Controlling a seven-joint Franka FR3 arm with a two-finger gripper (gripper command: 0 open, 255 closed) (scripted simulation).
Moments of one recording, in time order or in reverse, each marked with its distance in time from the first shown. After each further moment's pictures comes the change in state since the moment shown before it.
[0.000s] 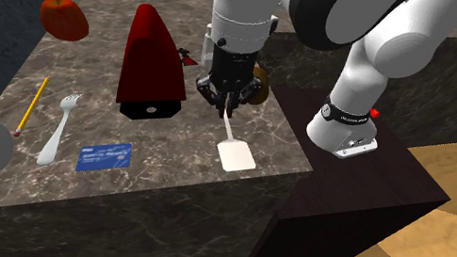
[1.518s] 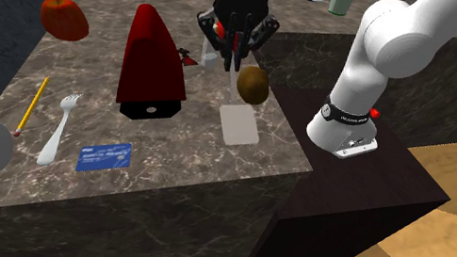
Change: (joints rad) arm 0.021 -0.169 -0.128 0.195 -0.033 -0.362 -0.032
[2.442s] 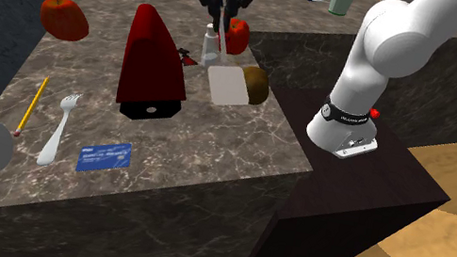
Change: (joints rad) arm -0.055 0.047 -0.072 0.157 -0.070 -0.116 -0.053
